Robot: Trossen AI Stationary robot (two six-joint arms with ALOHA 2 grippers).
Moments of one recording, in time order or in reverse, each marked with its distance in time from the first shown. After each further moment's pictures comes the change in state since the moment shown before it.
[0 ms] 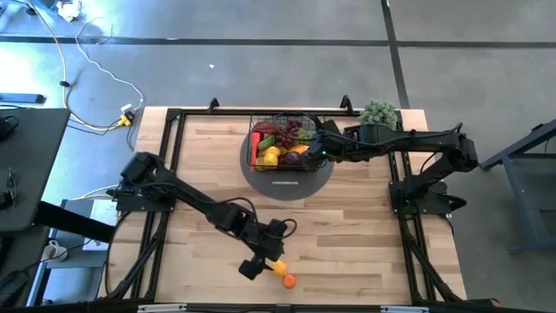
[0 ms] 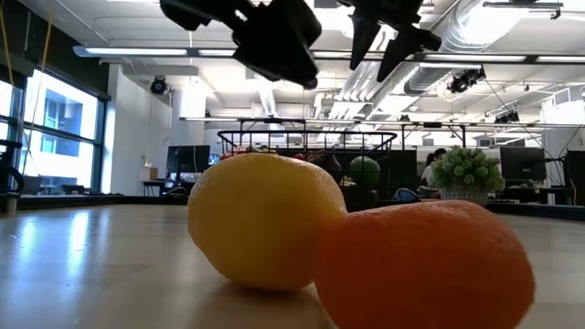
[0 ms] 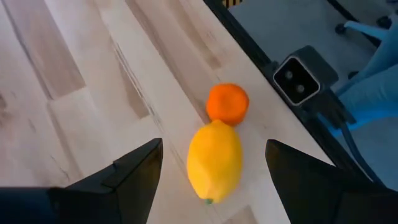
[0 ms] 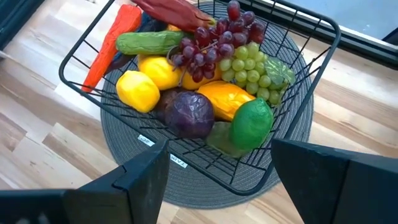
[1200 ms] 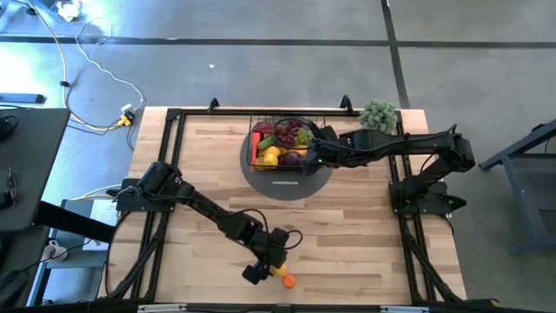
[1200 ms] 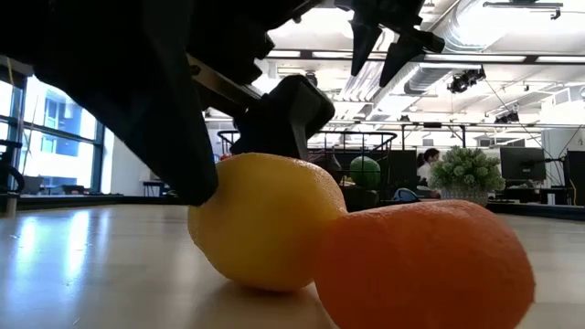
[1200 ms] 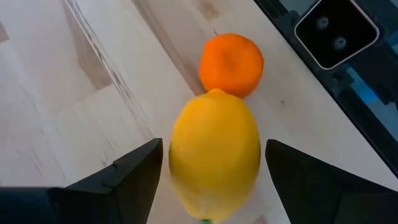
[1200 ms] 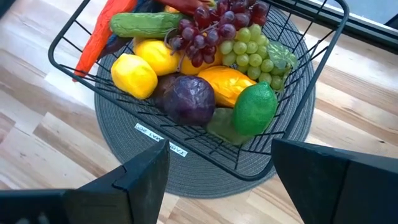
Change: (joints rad) left arm -0.013 0.173 0.000 0.088 0.043 0.000; right arm 0.039 0.034 0.000 -0.029 0.009 0.060
